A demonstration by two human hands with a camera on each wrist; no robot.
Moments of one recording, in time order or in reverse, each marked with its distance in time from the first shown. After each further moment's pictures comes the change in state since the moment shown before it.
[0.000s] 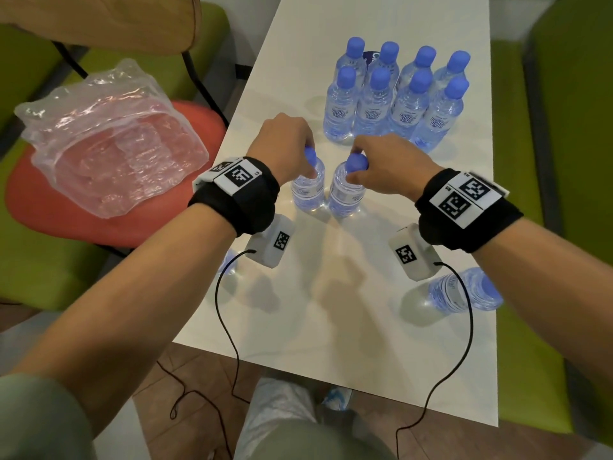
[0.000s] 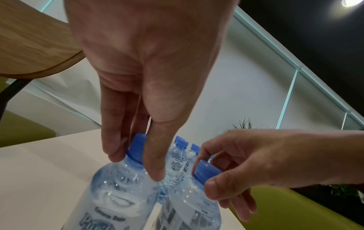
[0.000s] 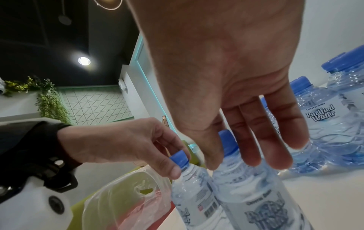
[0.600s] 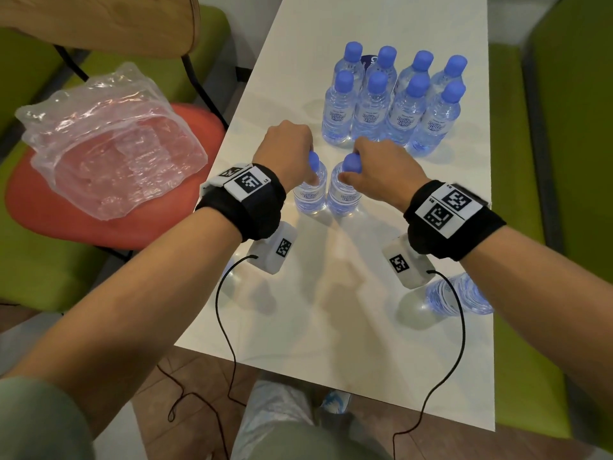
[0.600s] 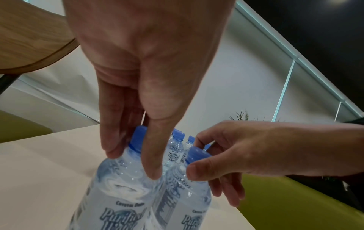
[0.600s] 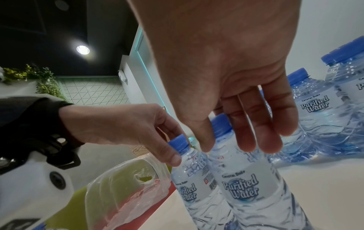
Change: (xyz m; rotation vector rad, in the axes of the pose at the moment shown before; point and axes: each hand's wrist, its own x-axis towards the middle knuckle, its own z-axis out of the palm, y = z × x) left_hand 0.005 0.006 0.010 0.027 -0.003 -0.049; right_hand 0.001 0.000 0.013 0.017 0.108 0.023
